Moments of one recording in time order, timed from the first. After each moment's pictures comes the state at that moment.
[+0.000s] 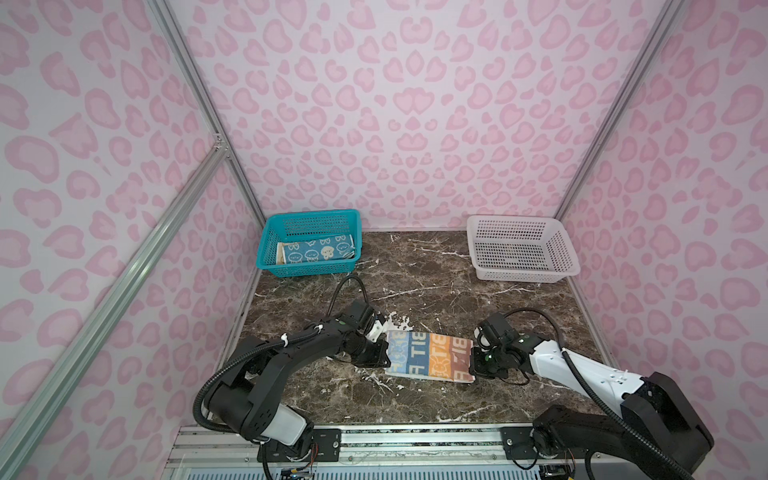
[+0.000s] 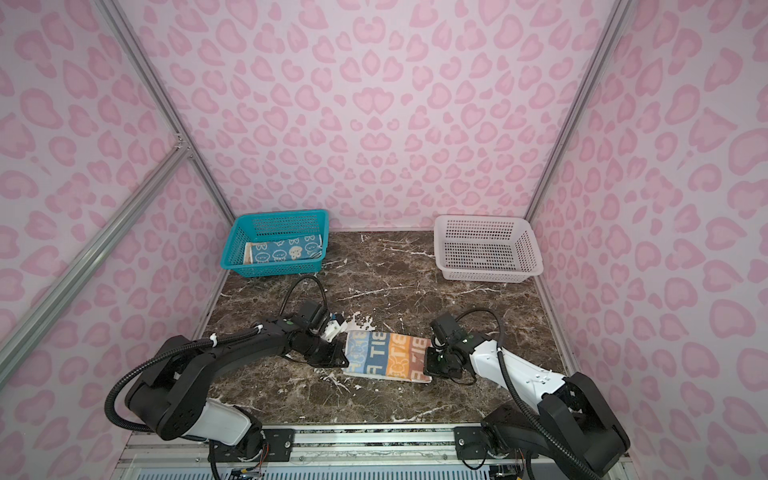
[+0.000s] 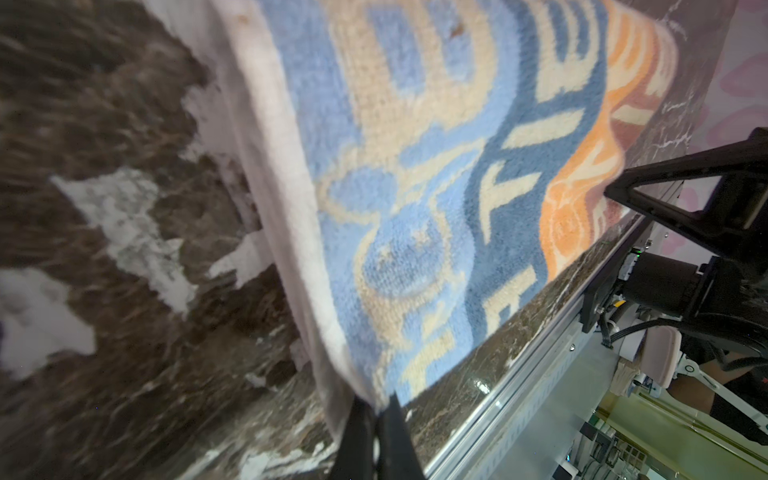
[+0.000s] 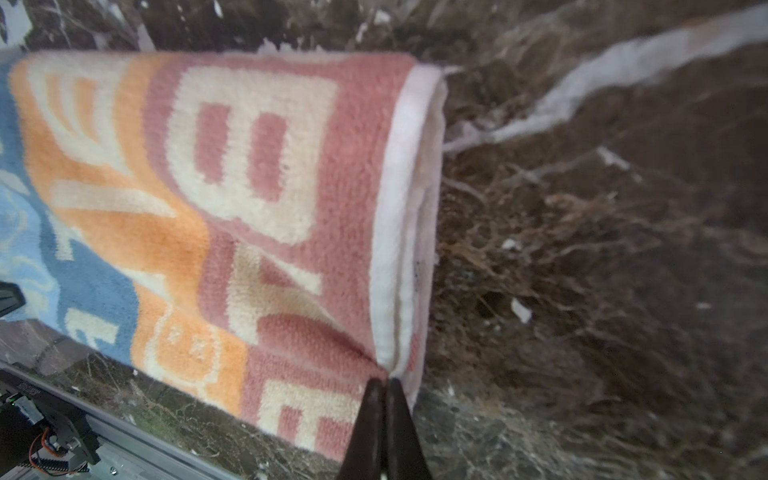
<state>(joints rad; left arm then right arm) -0.54 1.52 0.71 -0.48 0.57 -0.38 0.54 1.24 0.55 -0.60 -0.24 0.69</state>
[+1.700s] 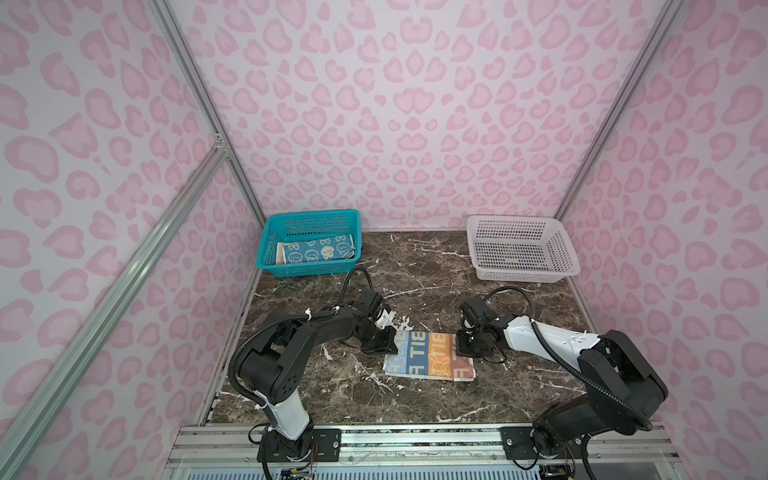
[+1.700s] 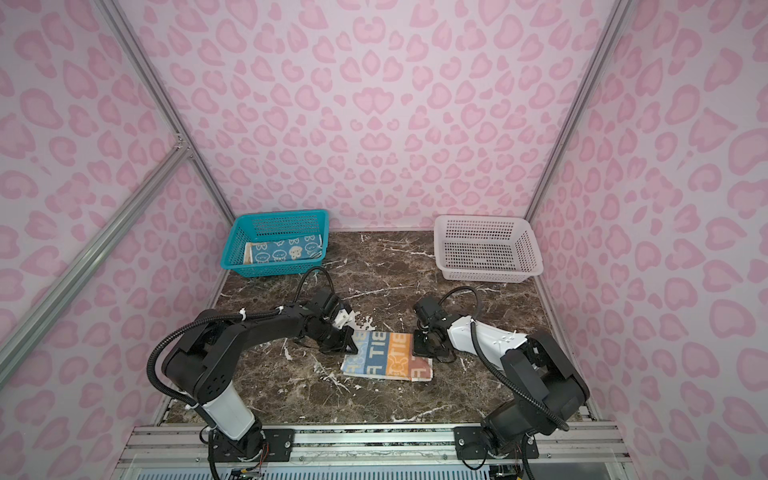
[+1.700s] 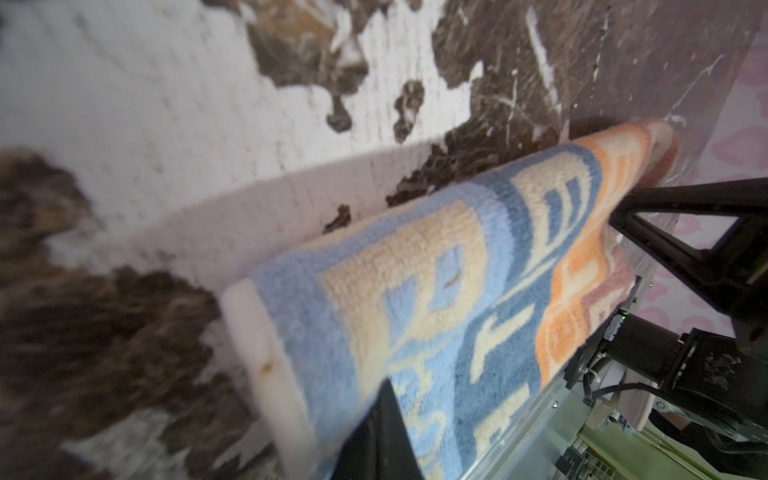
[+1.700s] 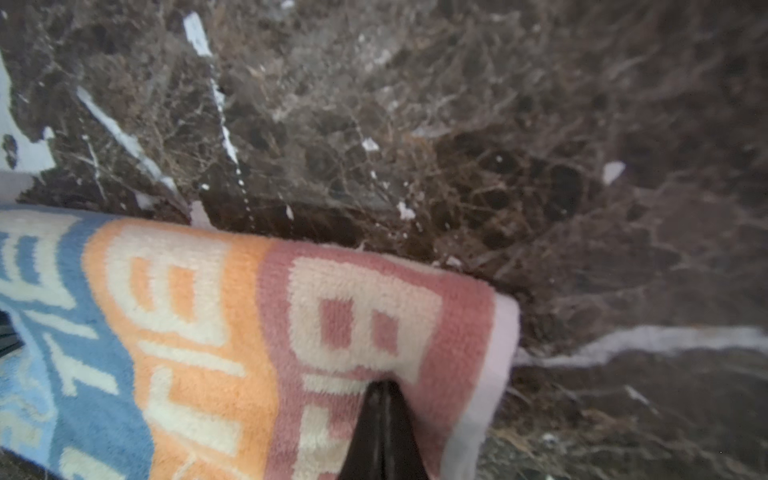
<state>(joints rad) -0.52 1.74 0.87 -0.43 0.57 -0.44 0.56 1.53 0.77 -0.54 -0.09 0.62</state>
